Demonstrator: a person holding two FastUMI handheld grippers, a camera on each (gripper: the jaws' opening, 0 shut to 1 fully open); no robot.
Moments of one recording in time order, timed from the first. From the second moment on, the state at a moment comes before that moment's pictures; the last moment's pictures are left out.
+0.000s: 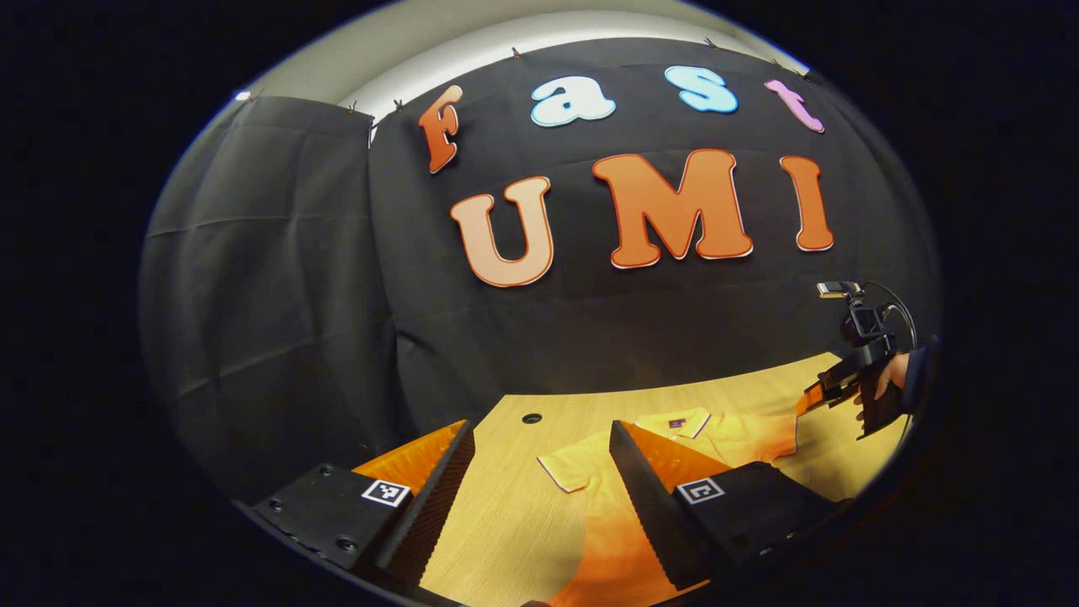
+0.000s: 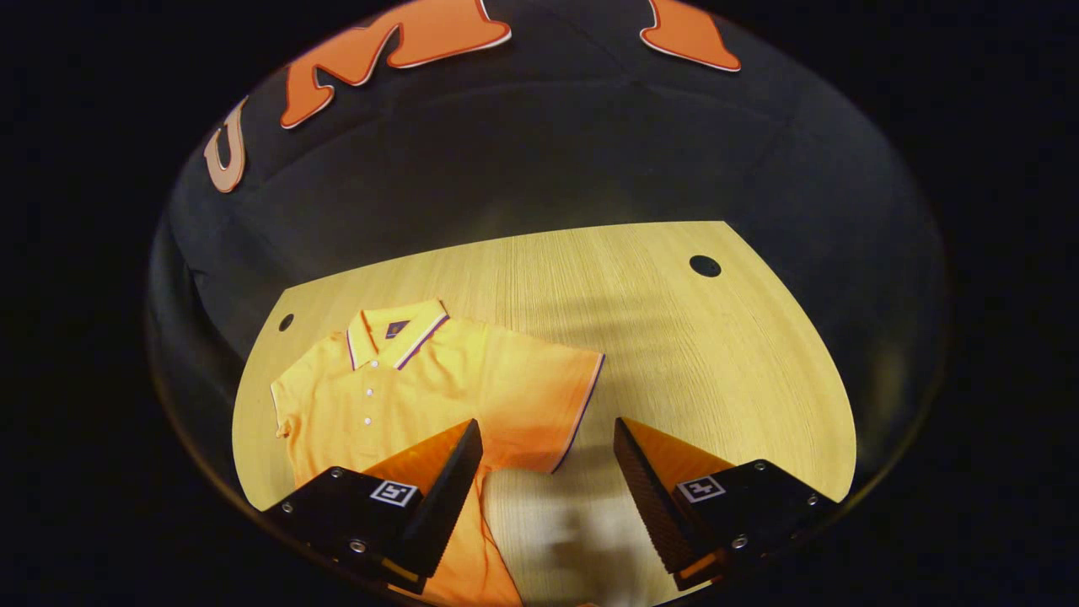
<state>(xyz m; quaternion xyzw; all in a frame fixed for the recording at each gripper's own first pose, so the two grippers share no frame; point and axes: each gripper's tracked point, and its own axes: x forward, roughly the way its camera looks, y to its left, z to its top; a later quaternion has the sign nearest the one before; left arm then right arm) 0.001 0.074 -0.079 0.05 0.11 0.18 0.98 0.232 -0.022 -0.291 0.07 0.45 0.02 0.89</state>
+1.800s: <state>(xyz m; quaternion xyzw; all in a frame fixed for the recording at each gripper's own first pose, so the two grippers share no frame) -0.025 0.064 -0.113 0.05 0.19 0.25 0.95 0.301 0.068 -0.332 0.13 0.57 0.16 0.79</state>
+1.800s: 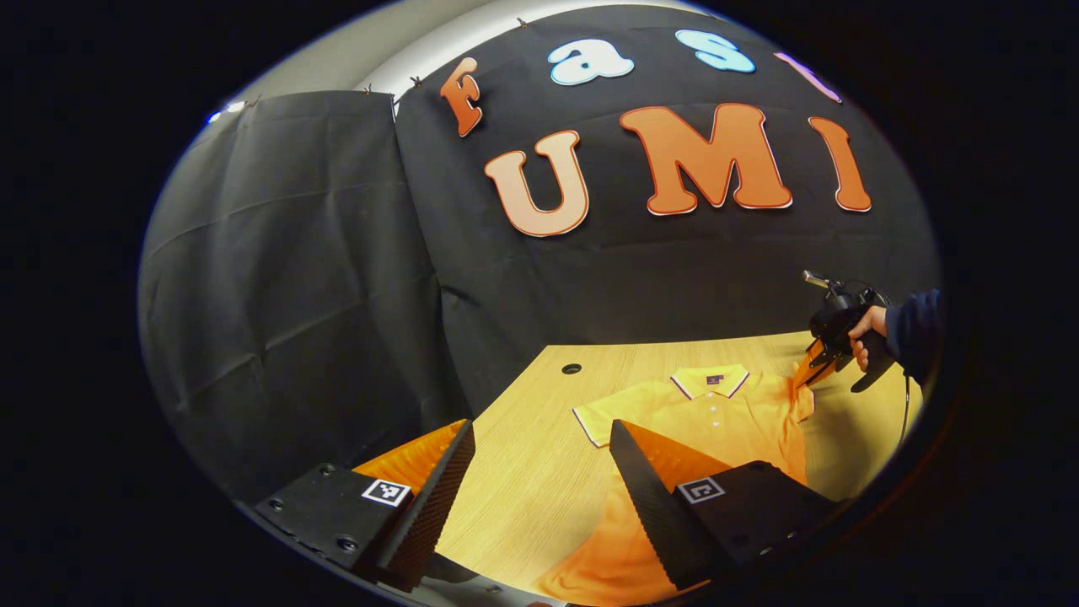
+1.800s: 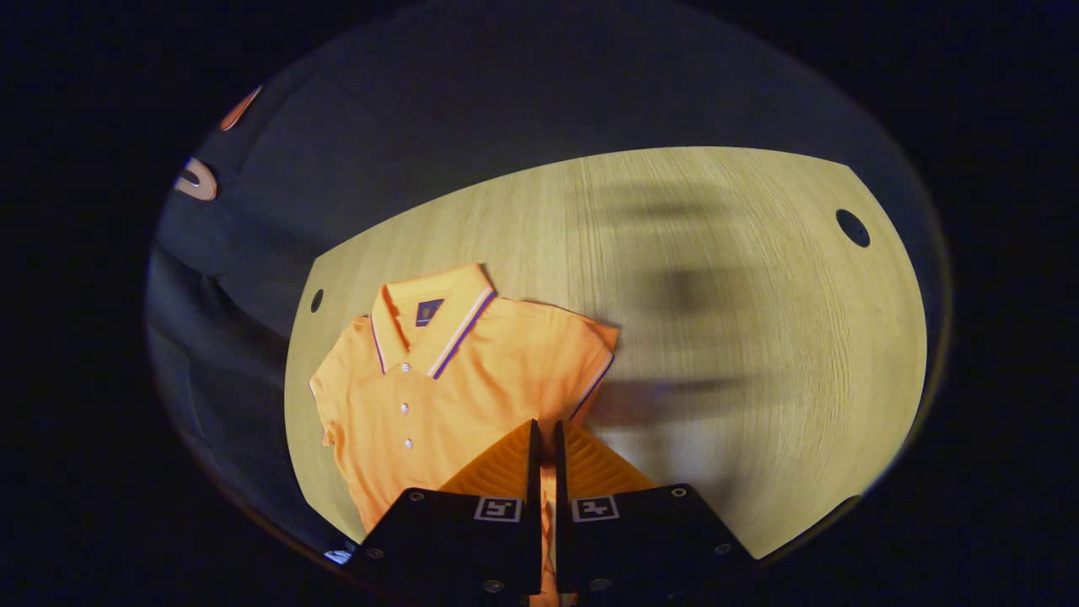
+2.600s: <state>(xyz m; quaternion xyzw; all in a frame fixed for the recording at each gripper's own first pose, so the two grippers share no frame) -0.034 0.067 -0.134 0.04 0.22 0.27 0.94 0.315 0.146 -0.326 0.19 0.59 0.21 0.75</state>
